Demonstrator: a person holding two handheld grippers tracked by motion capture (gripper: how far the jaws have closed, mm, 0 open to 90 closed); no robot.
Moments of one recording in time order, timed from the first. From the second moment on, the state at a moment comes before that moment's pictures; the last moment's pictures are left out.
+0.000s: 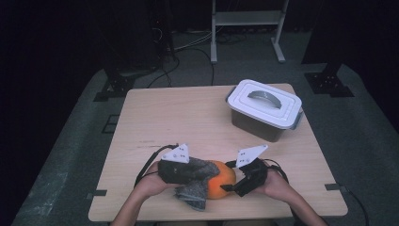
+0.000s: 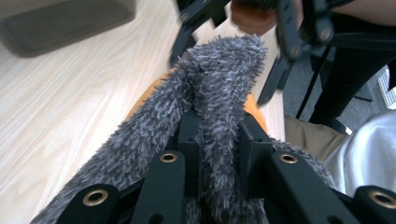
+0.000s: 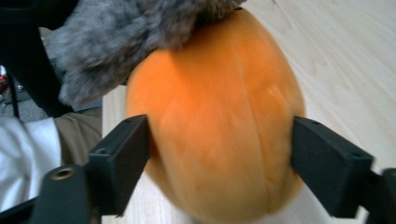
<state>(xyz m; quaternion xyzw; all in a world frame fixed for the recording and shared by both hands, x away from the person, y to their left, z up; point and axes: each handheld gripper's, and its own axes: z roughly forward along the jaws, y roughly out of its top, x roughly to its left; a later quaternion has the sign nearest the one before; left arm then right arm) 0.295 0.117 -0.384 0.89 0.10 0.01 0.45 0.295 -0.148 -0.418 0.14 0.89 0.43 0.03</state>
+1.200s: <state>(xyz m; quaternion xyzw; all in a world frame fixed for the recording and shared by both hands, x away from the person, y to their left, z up) 0.307 0.113 -0.367 0.89 0.10 0.01 0.45 0.293 -0.143 -0.420 0.08 0.90 0.42 0.08</state>
